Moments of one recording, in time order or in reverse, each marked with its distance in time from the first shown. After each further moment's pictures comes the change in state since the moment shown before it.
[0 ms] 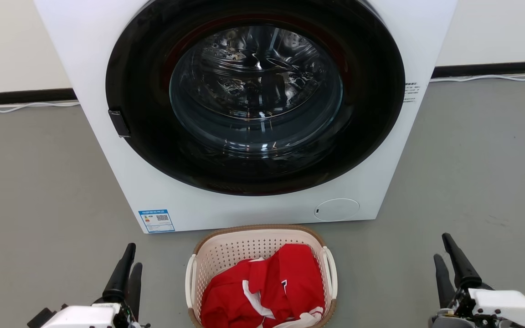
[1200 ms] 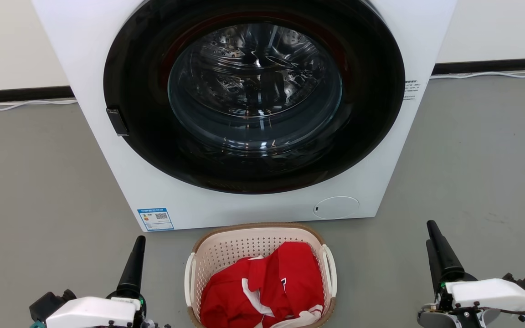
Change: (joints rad) left arm 0.002 0.005 -0.057 -0.040 0.245 0.000 -0.106; right arm 0.002 -0.021 0.108 -0.070 -0.170 0.000 -0.099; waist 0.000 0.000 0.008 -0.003
